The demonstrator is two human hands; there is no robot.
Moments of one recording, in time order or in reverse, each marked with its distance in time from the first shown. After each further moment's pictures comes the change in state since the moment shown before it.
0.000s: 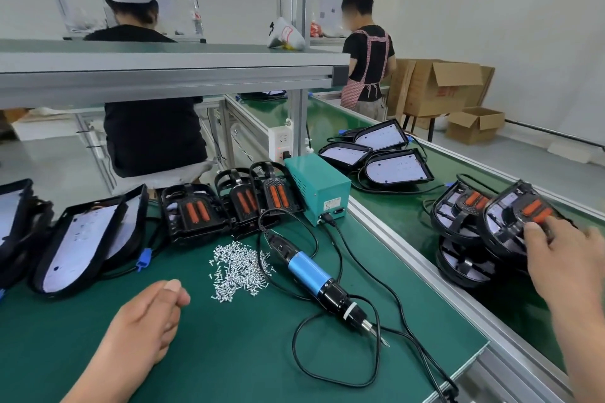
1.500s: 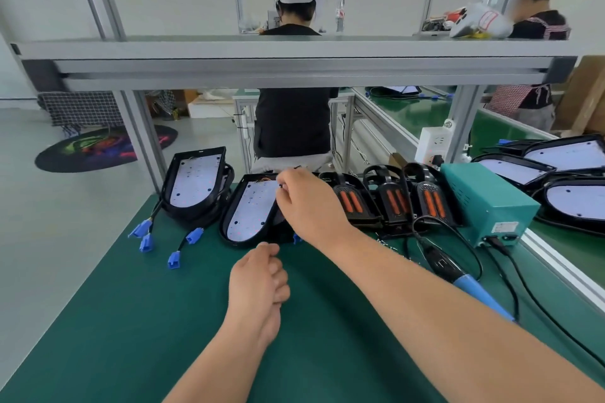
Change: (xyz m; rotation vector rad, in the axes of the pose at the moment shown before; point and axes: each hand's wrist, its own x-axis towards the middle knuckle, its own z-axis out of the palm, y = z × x) left_hand 0.005 0.023 -0.037 -0.604 0.537 -0.257; right_hand -0.282 -0.458 0.123 0.653 -0.646 -1.136
